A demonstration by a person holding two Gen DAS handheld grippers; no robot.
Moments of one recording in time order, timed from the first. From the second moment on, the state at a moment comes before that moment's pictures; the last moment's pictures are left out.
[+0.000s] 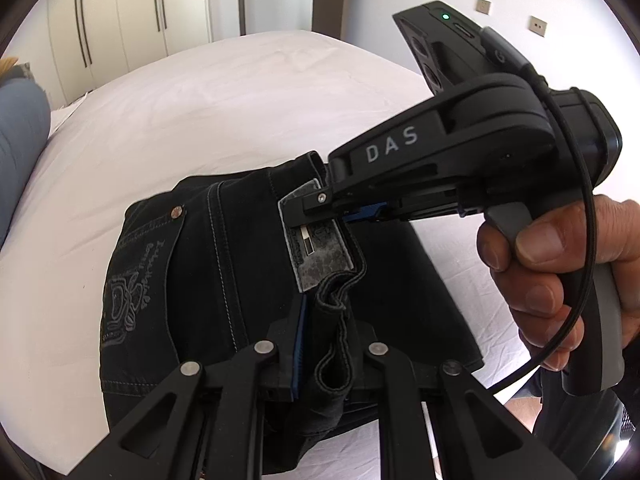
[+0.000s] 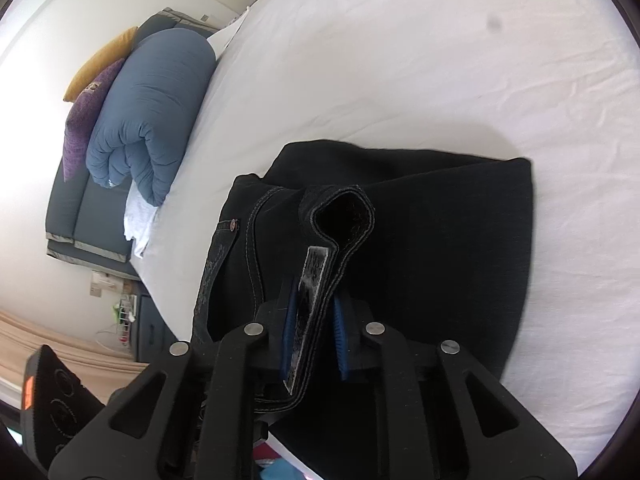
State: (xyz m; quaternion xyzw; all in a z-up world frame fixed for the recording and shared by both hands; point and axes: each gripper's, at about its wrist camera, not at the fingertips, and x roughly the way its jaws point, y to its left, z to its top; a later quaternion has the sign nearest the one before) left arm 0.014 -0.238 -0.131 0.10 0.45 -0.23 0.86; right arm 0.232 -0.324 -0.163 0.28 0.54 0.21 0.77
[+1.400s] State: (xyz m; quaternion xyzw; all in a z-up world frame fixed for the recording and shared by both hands) left arm 0.076 -0.133 -0.105 -0.09 0.44 -0.37 0.81; right arm 0.167 -0.415 -0.152 0.43 0.45 0.27 0.73
